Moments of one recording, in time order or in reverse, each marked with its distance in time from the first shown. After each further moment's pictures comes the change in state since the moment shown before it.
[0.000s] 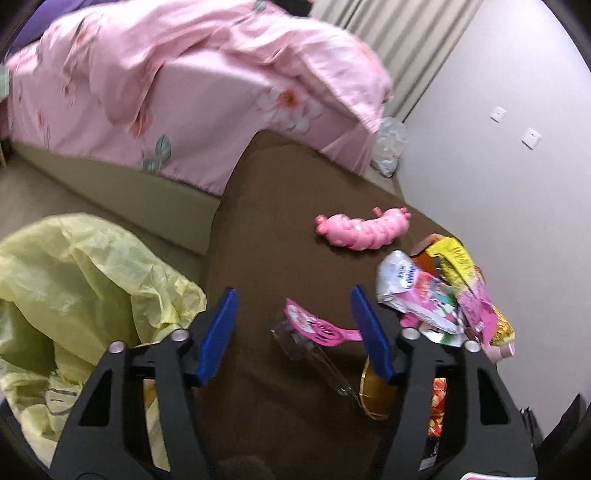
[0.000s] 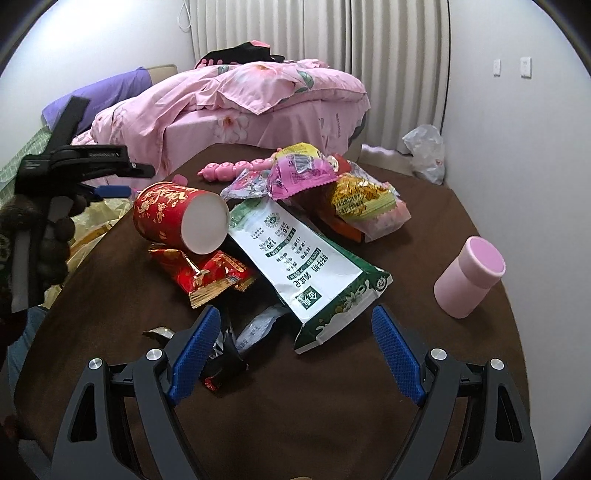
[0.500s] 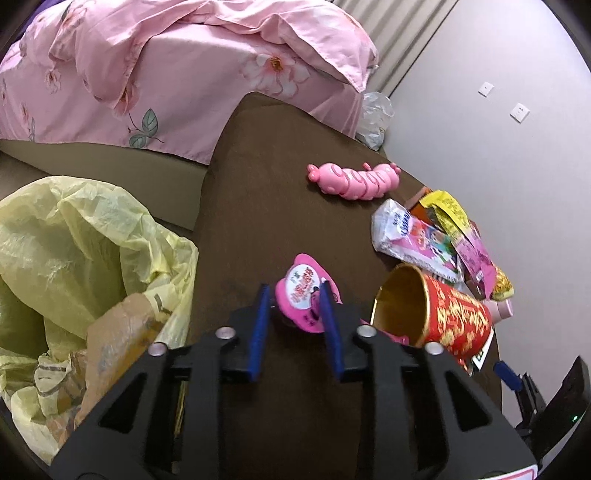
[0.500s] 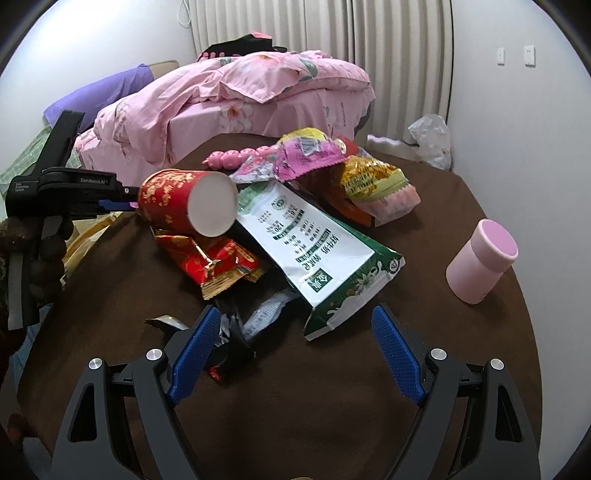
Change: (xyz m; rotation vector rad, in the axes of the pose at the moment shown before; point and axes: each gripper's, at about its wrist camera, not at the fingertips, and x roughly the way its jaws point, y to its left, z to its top) left arm -0.006 0.000 -0.033 0.069 0.067 -0.045; right arm 0.004 0.004 -0.007 0.002 0.021 0.027
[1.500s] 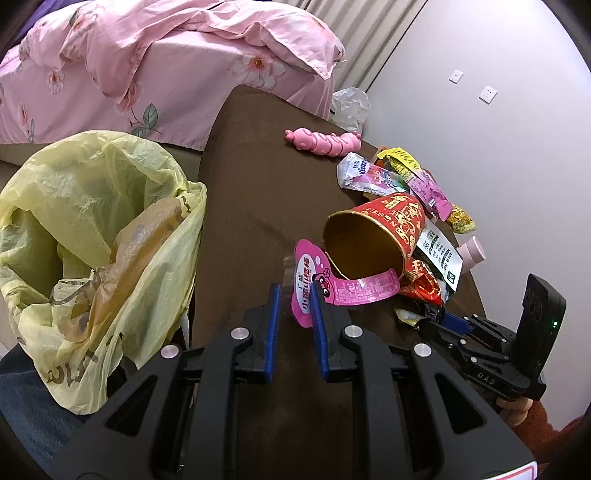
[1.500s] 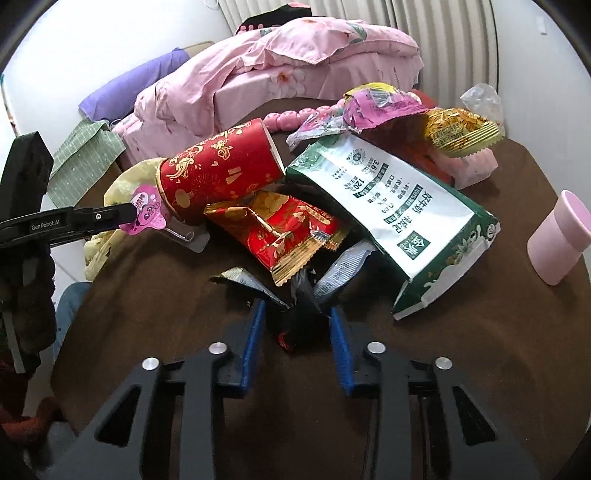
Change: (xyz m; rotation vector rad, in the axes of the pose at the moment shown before) left arm -0.063 -0.002 -0.069 0.059 -0.012 -0.049; right arm 0.028 0.019 -0.009 0.003 0.113 0.237
